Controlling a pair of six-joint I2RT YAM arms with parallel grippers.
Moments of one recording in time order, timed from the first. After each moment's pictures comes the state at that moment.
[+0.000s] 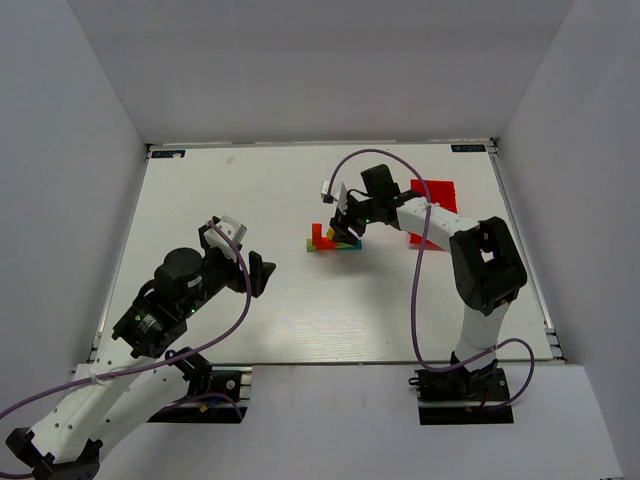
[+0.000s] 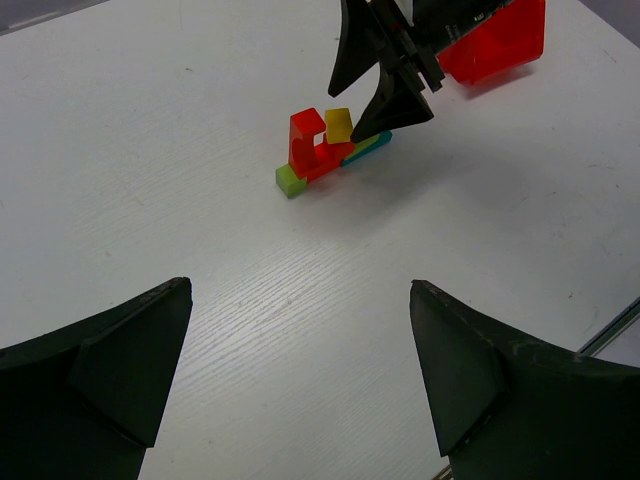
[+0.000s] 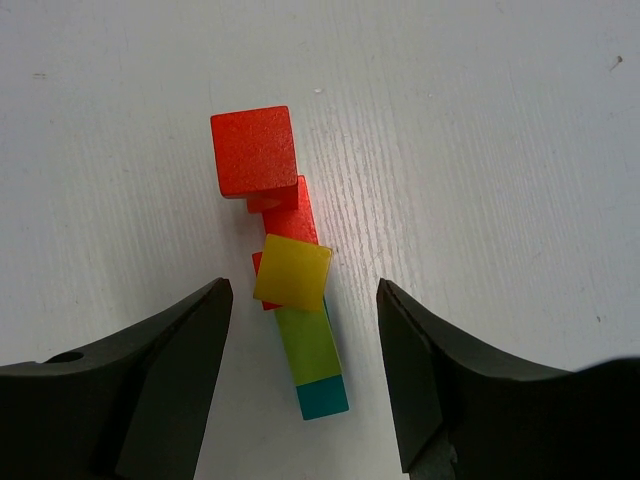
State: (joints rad) left arm -0.65 0.58 0.76 -0.44 -0.04 -0.09; right arm 0.51 1.87 1.30 -0.27 -0.64 -0.68
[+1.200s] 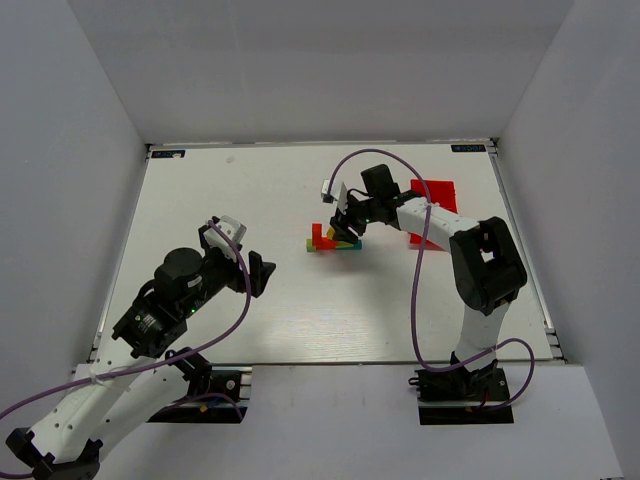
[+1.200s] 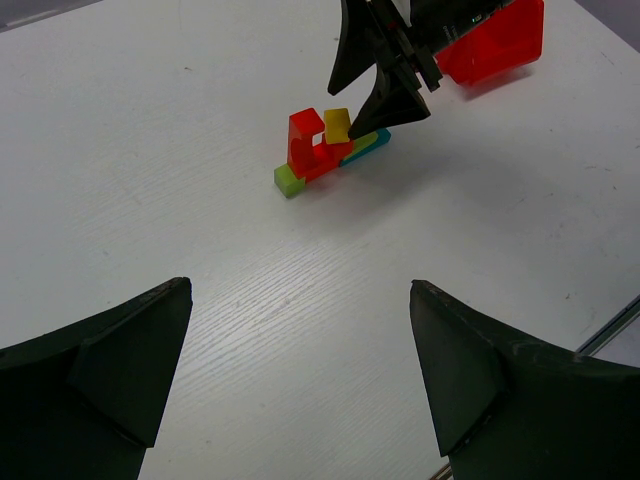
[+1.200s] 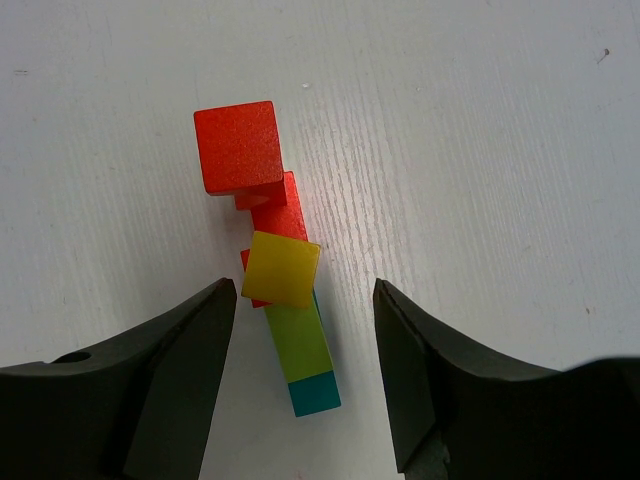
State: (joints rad) left arm -0.65 0.58 0.76 -0.44 -0.04 -0.09; right arm 0.51 1.87 1.30 -0.26 -0.61 -0.68
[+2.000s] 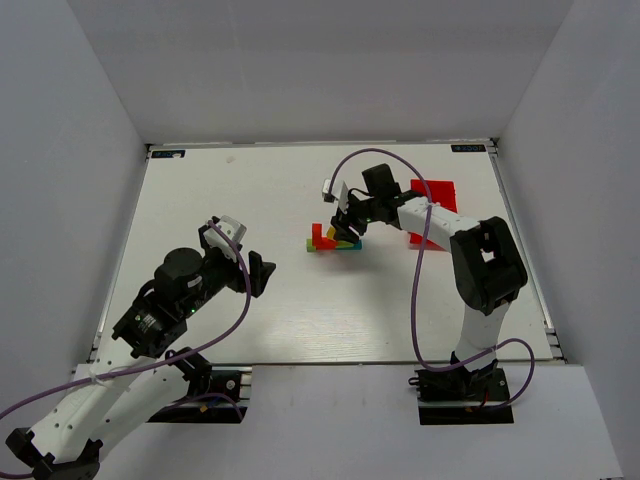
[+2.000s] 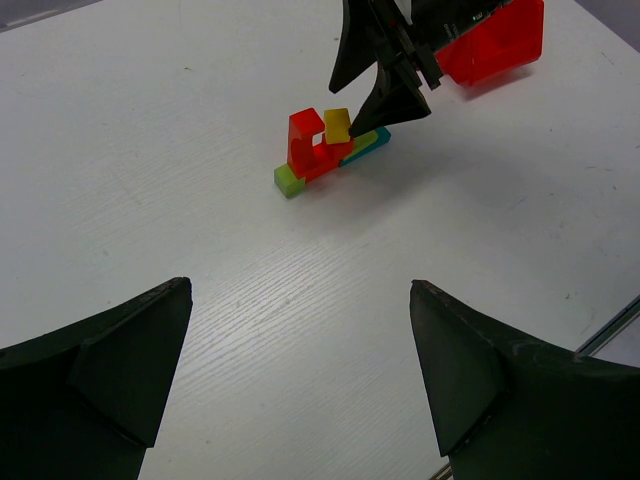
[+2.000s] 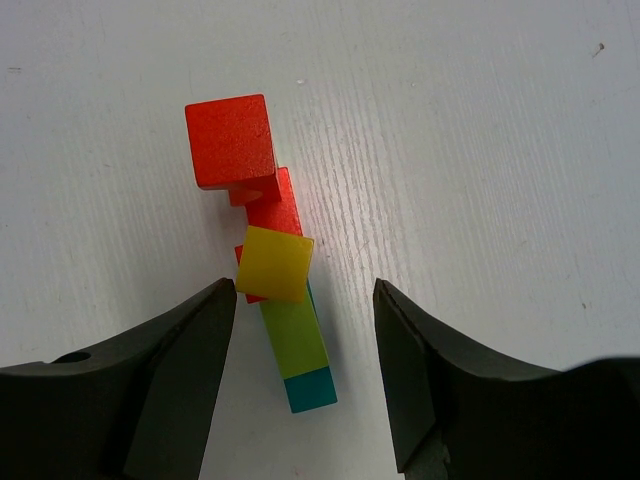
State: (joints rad) left arm -0.65 0.58 0.76 -0.44 -0.04 -0.09; right arm 0.51 1.87 1.30 -0.26 -0.61 -0.68
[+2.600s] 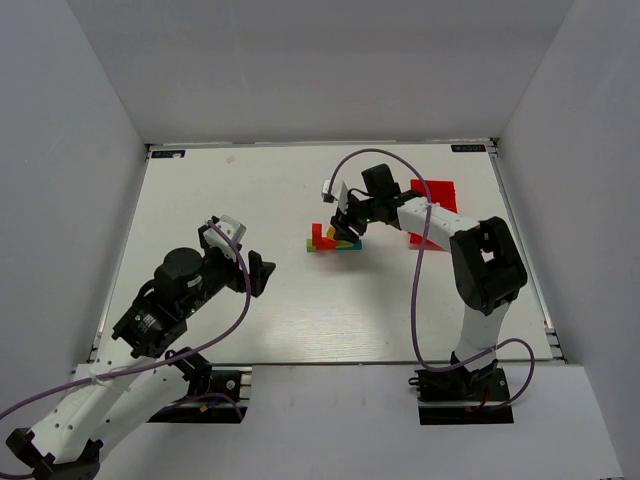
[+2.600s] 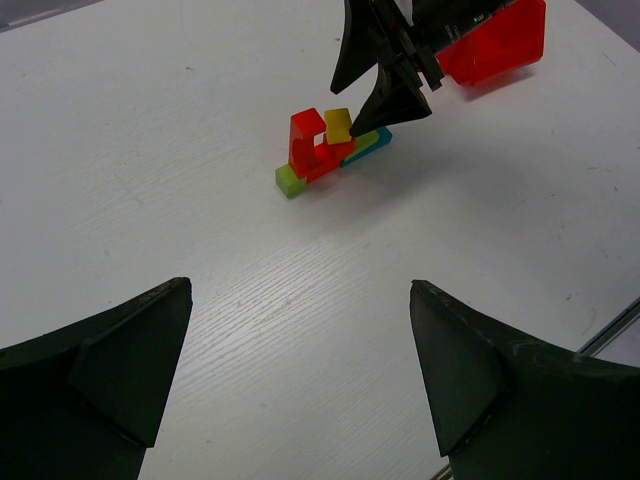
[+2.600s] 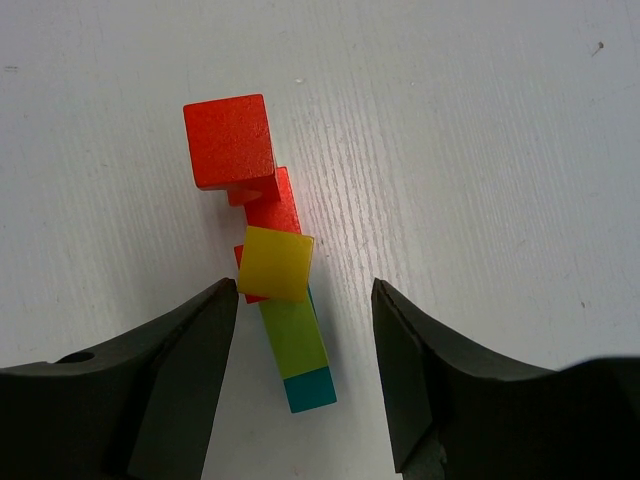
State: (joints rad) left arm -0.64 0.58 0.76 -0.44 -0.04 -0.09; right arm 0.51 1.87 1.30 -0.26 -0.61 -0.68
